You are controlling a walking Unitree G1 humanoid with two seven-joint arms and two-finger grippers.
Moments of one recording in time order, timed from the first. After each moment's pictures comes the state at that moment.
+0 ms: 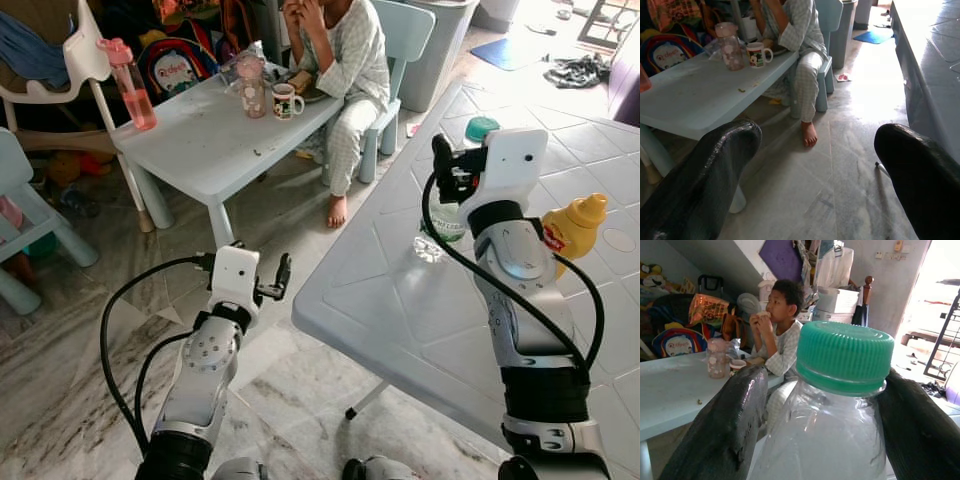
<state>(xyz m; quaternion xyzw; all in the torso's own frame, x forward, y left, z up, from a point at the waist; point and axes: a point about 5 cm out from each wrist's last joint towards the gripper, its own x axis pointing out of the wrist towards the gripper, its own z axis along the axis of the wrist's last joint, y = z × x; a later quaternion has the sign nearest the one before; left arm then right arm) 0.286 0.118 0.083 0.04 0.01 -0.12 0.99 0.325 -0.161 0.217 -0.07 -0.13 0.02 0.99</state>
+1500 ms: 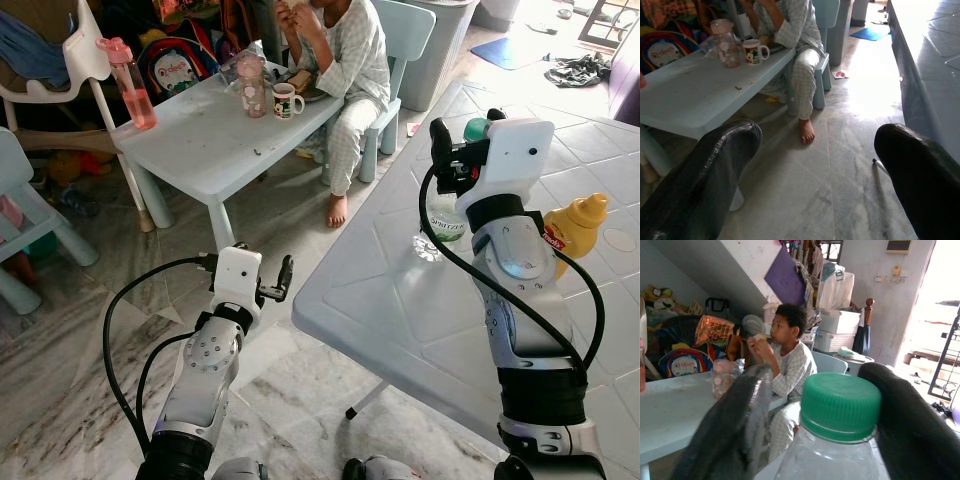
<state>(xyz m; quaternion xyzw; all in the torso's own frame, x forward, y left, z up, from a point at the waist) 0.286 0.115 0.082 0.04 0.02 -0.13 0.99 0.319 -0.152 0.230 -0.07 -0.17 0.03 0.98</state>
